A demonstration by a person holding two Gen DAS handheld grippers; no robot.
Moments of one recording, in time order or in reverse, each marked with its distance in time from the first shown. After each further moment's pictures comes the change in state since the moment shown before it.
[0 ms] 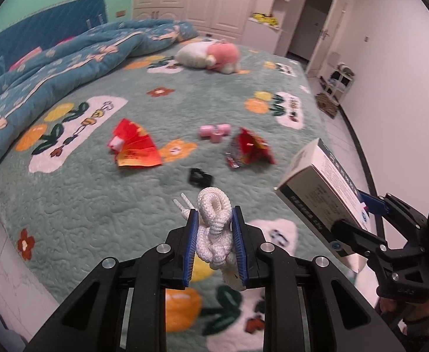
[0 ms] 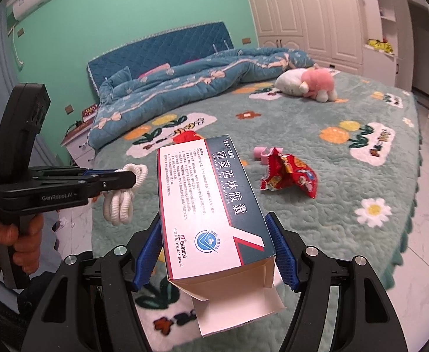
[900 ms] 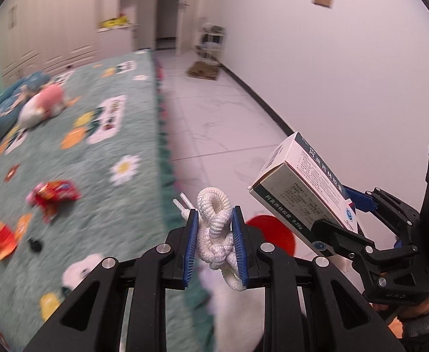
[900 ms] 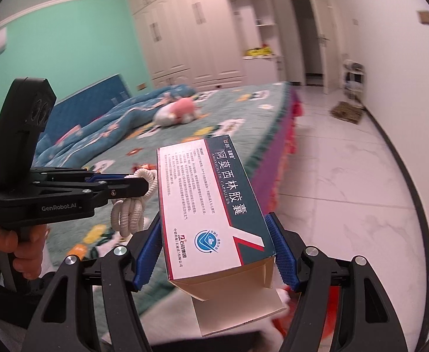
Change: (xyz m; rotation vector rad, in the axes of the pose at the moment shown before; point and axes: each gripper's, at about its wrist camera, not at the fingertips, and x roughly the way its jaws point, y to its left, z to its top) left arm 0.023 -0.278 -0.026 0.523 0.045 -0.354; right arm -0.236 -0.125 -0.143 0.364 -0.198 -0.418
